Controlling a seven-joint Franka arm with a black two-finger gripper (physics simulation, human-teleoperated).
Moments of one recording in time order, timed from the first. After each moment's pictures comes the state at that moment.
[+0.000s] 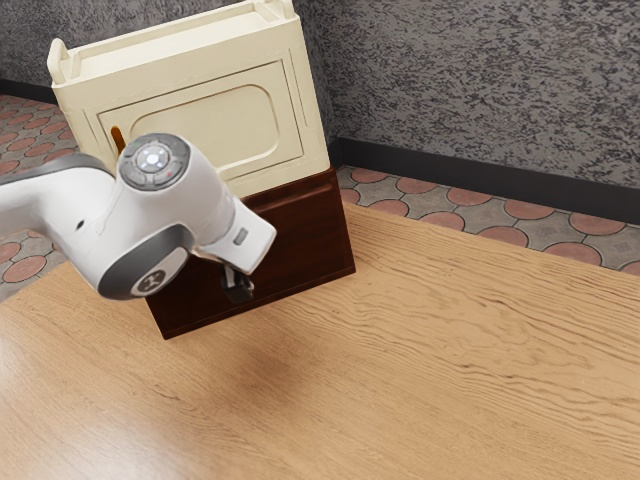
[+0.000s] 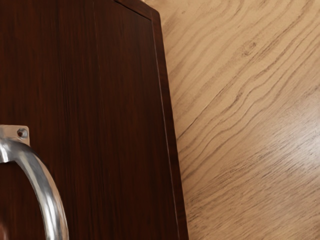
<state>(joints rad) 0.21 -0.14 -0.09 -2.11 0.51 2.44 0.56</state>
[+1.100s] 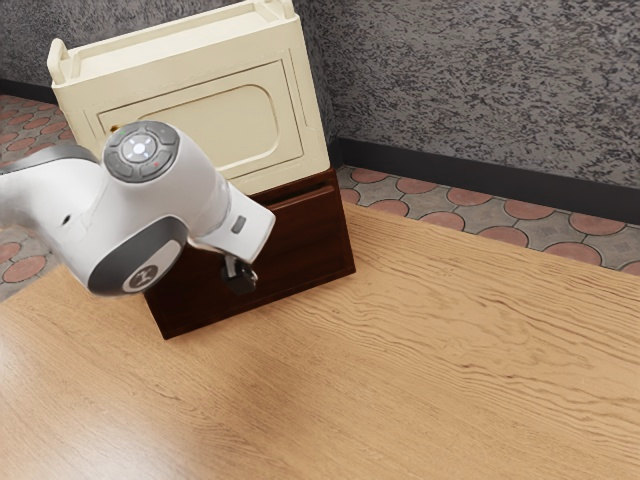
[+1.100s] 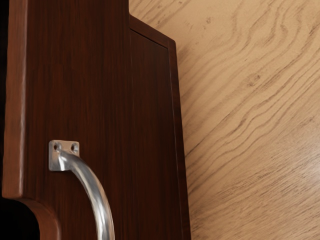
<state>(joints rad) 0.23 -0.17 -0.11 -2.09 0.49 2.43 0.51</state>
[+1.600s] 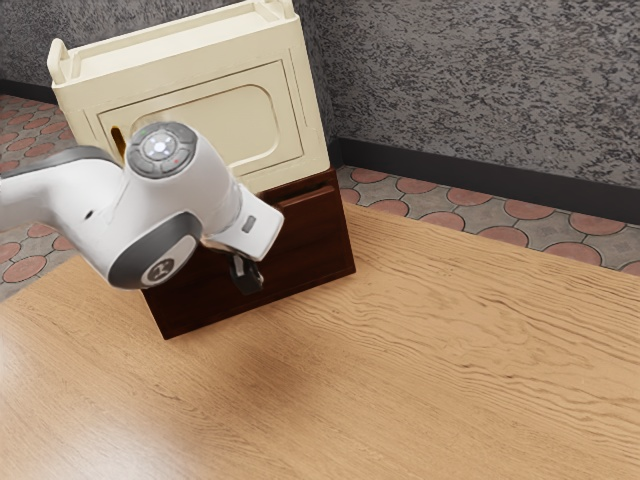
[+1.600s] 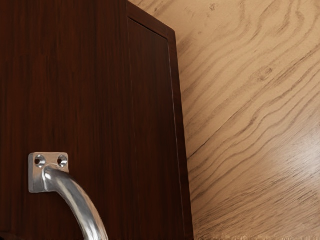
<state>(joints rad) 0.22 -0.10 -0.11 -2.06 0.48 2.43 0.53</state>
